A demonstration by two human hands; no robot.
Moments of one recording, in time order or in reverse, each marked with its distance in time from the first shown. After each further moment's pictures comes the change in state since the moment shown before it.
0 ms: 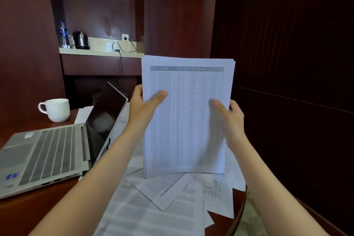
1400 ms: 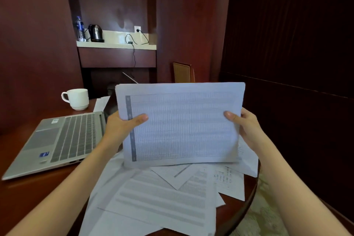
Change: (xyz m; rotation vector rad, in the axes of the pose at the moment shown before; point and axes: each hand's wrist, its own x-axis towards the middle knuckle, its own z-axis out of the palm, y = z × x) left_hand -0.037 -0.022 -0.087 0.232 0.056 -0.173; right_hand -0.009 0.024 -0.037 -0.069 -0.277 0.206
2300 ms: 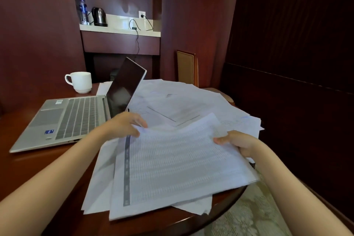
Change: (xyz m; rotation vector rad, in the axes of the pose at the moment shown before) left_hand 0.011 -0.027 -0.026 0.820 -0.610 -0.147; right_hand -0.025 0.035 0.004 -0.353 -0.244 0.664
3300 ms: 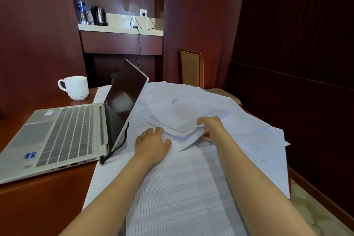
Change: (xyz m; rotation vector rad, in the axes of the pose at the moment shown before) left_hand 0.089 -0.009 0.074 0.287 0.334 -0.068; right_hand 0.113 -0.079 0.067 0.137 0.408 0.071
